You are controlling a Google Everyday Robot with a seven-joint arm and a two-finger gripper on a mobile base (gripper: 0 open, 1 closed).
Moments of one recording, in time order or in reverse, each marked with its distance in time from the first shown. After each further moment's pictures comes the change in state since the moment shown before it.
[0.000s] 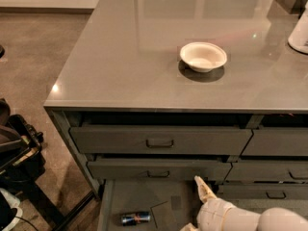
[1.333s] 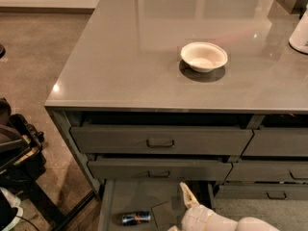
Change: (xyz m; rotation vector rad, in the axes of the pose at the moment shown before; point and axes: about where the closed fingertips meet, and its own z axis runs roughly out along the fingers) arm 0.025 0.013 0.072 -0.006 -0.137 0.022
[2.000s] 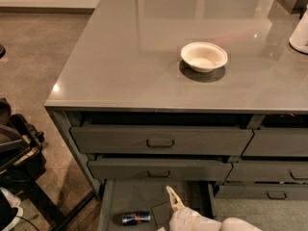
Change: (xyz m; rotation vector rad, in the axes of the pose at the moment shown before) arm 0.014 0.020 0.055 -0.078 -0.137 0.053
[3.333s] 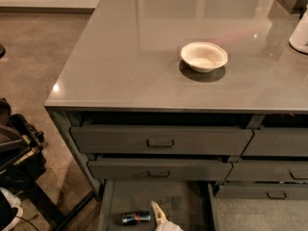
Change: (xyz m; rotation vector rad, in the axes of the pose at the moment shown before) arm 0.066 0.036 0.078 -0.048 -0.149 0.184
